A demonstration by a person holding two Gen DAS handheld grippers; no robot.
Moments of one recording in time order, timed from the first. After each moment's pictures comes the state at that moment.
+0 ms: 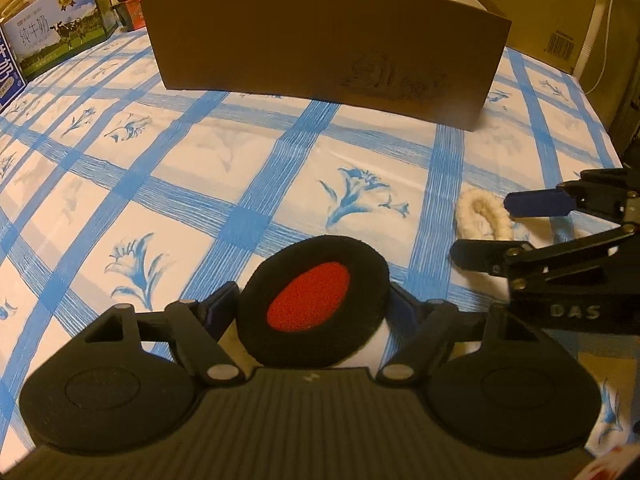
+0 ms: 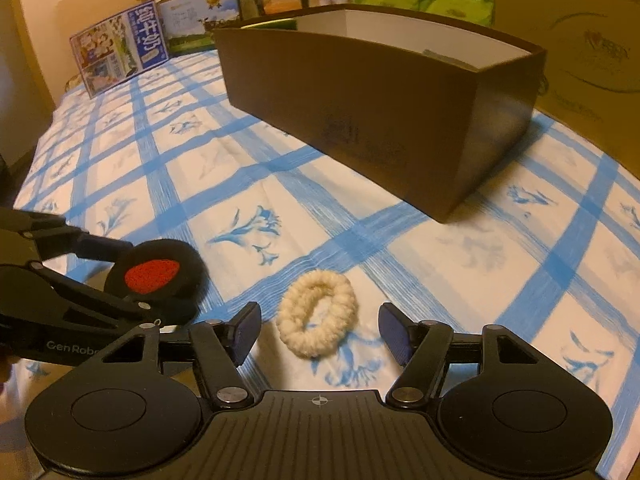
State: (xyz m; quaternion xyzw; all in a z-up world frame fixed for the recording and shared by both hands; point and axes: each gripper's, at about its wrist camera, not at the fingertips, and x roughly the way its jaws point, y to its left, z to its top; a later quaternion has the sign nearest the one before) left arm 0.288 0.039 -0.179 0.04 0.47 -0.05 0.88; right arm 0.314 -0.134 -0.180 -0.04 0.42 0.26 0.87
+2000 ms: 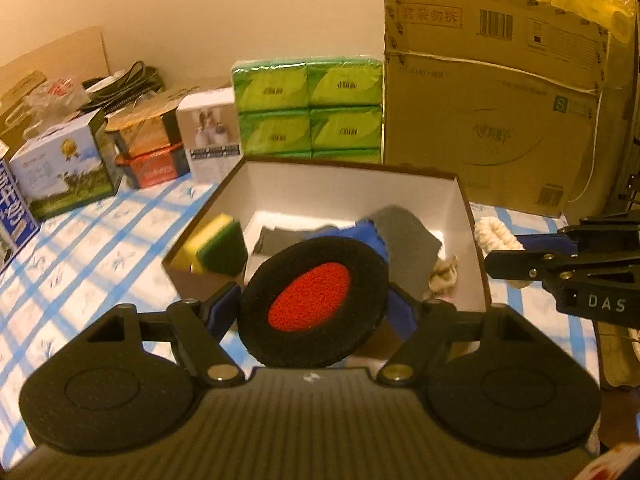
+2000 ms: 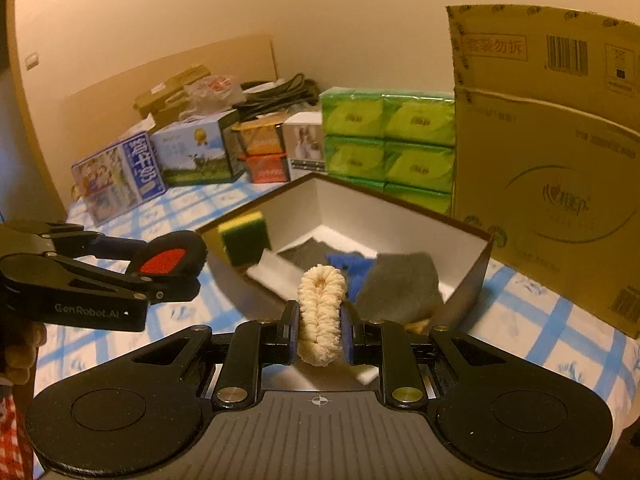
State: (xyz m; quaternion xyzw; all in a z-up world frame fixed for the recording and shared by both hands) left arm 0.396 0.030 -0.005 0.06 0.34 -0.06 0.94; right arm 0.400 -0.183 -0.021 0.03 0.31 0.27 0.91
